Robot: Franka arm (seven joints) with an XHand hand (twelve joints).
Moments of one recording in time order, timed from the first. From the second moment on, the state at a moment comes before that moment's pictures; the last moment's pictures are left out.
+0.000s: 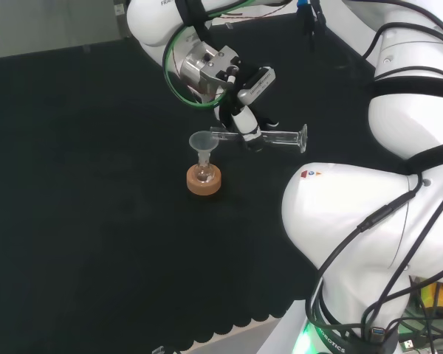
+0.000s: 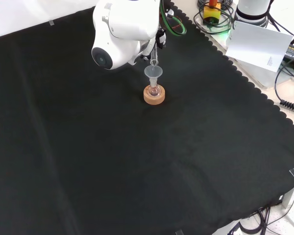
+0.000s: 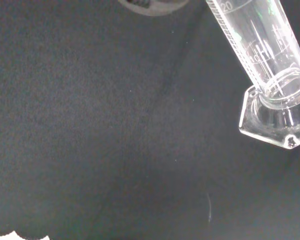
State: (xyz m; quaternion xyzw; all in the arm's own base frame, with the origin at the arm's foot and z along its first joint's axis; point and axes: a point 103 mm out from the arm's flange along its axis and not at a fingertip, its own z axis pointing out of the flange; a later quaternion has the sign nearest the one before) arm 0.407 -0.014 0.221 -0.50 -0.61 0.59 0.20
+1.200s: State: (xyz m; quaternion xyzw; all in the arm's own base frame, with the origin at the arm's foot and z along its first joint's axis) arm 0.409 -0.007 0.223 -0.49 -0.59 0.61 0.20
